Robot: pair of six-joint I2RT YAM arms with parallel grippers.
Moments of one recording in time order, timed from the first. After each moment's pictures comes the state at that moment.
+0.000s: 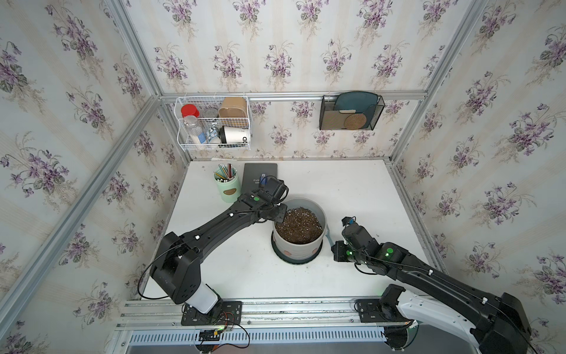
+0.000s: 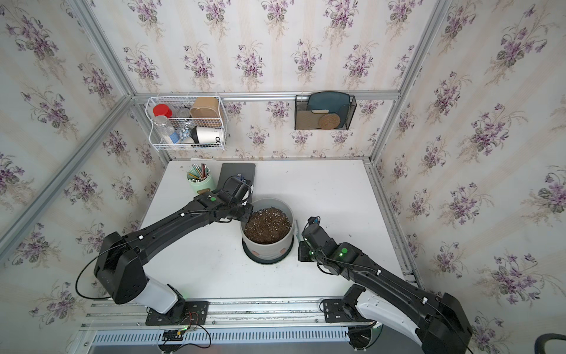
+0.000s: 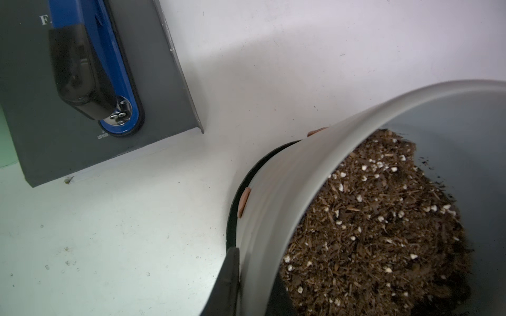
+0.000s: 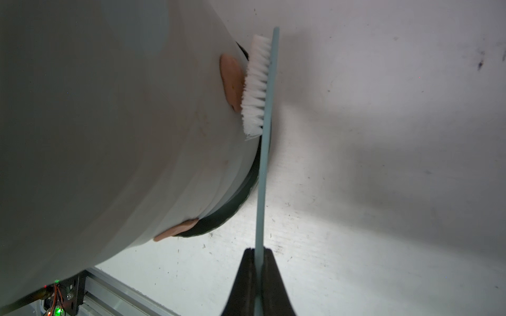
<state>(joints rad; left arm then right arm) -0.67 1.57 1.26 -0.73 -0.03 -0.33 0.81 0.91 0.58 -0.59 0.04 0.75</state>
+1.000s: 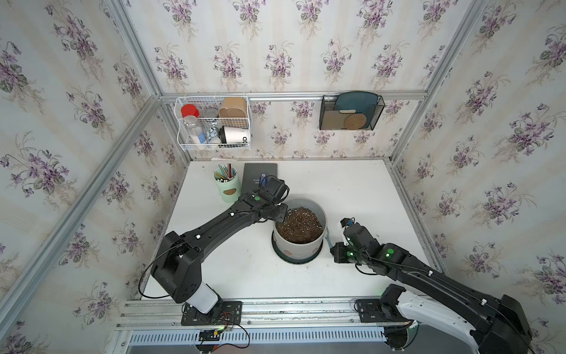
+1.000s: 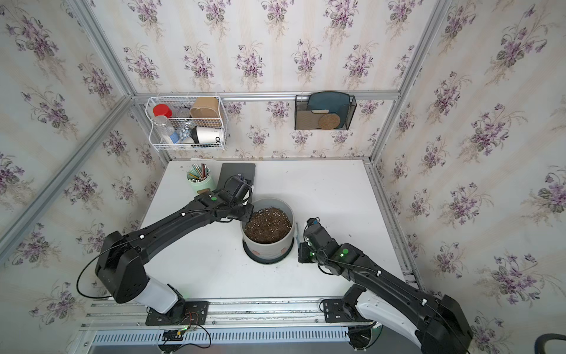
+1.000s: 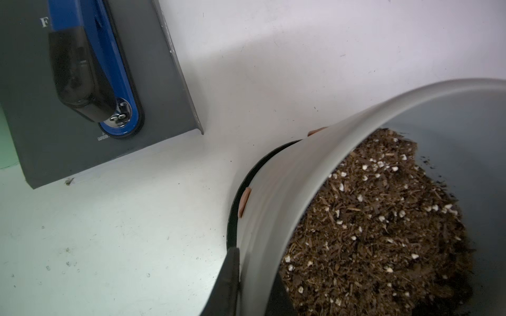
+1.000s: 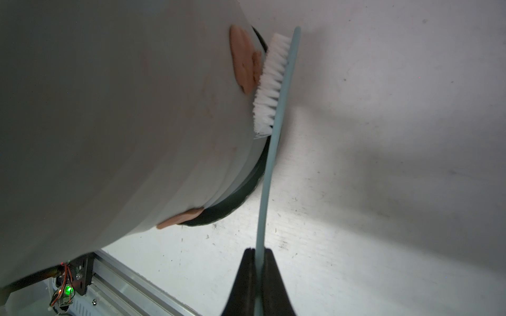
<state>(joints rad) -0.68 1.57 1.27 -0.73 -0.04 -0.33 0.78 0.91 0.55 -0.56 -0.05 0.70</state>
